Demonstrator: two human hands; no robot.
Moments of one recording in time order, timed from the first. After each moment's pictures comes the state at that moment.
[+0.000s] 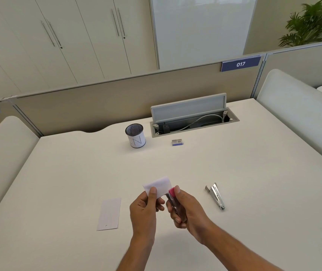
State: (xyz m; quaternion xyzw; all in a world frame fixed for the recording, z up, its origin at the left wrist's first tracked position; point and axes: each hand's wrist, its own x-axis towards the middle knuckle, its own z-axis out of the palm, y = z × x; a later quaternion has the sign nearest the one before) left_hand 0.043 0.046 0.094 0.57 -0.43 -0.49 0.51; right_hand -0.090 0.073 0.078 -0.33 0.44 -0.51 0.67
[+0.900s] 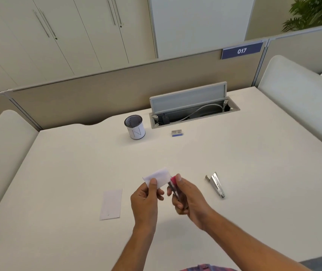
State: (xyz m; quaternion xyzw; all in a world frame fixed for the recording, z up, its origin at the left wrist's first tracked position) left_hand 0.041 0.044 0.089 0.59 -0.43 -0.47 0.50; right_hand -0.091 0.068 0.076 -0.31 0.43 -0.53 0.66
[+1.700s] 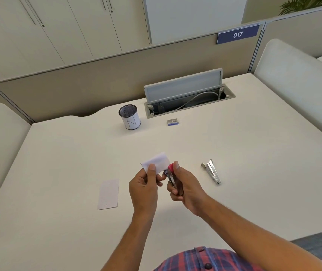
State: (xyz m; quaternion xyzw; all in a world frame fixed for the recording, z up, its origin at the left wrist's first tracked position) left_hand 0.035 0.049 0.094 0.58 -0.48 -0.43 0.50; right_hand -0.090 0.070 0.070 -0.28 0.42 -0.54 0.67
